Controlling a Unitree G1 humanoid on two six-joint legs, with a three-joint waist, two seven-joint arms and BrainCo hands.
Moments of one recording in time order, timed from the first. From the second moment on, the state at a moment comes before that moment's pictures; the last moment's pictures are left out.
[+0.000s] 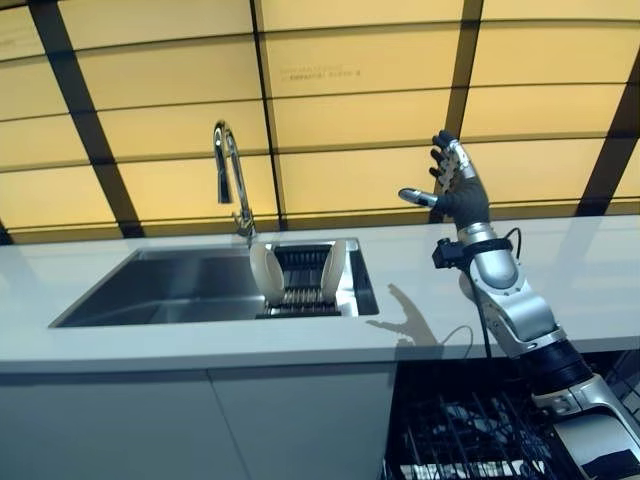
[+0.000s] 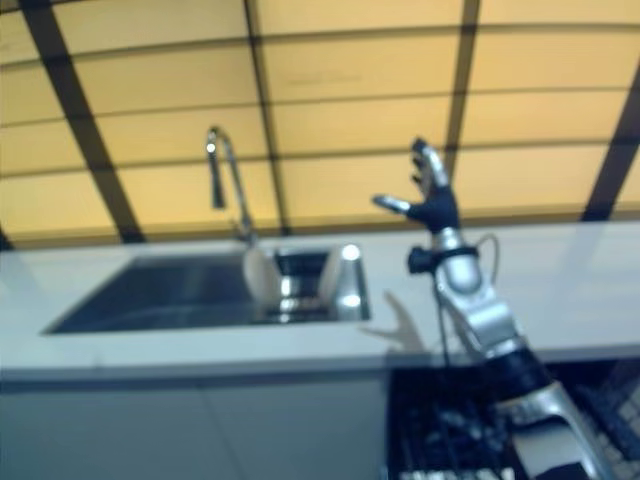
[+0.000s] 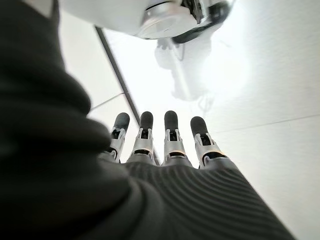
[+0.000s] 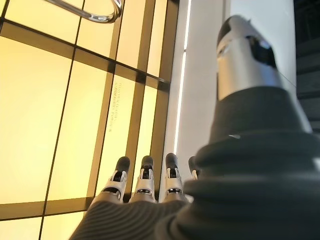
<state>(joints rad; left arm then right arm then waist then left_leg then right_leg) -0.01 0.32 -0.24 1.22 0.03 -0.03 -0.04 -0.82 -0.60 0.27 0.14 0.45 -0.05 -0.29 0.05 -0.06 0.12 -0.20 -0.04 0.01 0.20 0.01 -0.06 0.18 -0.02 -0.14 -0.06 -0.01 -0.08</state>
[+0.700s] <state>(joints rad) -0.06 0.31 -0.35 1.25 0.02 0.00 -0.04 -0.60 -0.60 0.18 0.15 0.46 -0.05 -0.19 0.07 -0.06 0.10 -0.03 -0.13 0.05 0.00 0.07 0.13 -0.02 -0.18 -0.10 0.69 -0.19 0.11</state>
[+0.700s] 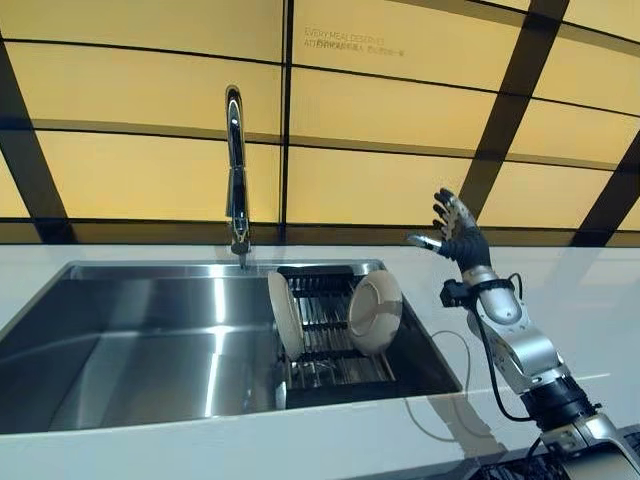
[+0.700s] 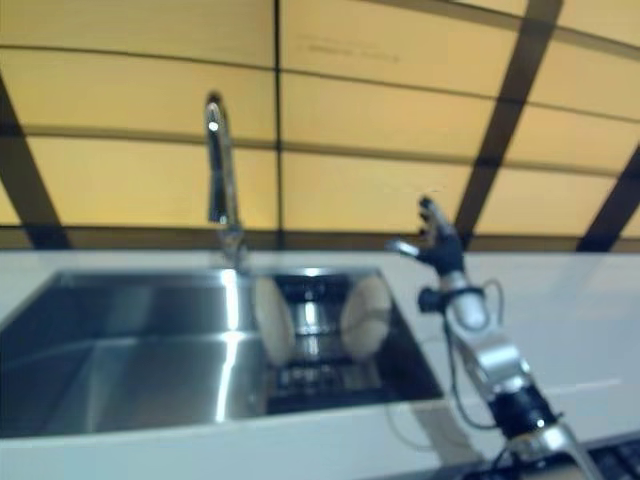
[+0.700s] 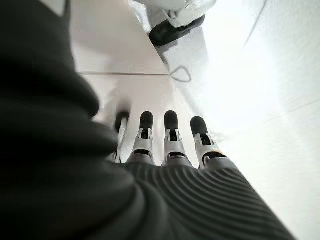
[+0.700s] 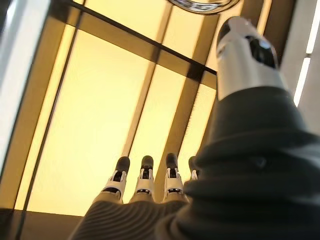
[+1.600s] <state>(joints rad) -0.02 0.31 -0.25 1.24 0.02 0.02 -0.02 -0.61 -0.66 0.15 0.16 0.70 0.13 -0.15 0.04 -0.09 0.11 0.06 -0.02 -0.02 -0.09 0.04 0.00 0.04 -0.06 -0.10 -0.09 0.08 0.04</state>
